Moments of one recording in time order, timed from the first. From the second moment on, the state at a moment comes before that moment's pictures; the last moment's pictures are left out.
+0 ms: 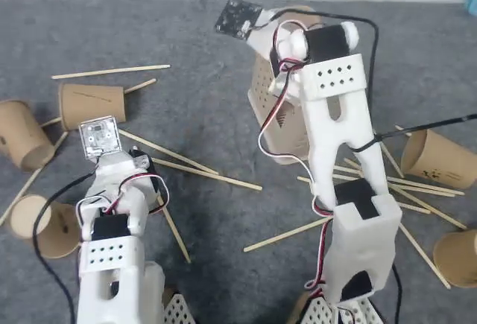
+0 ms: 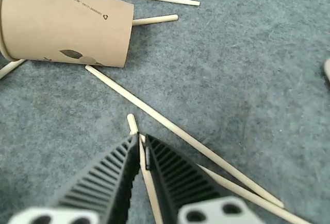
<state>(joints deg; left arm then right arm) -14.9 -61.6 84.6 32.9 11.0 -20.6 22.2 -46.9 100.7 50.5</state>
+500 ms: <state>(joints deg) -14.9 -61.6 84.6 32.9 11.0 -27.4 6.5 -36.0 100.7 52.3</state>
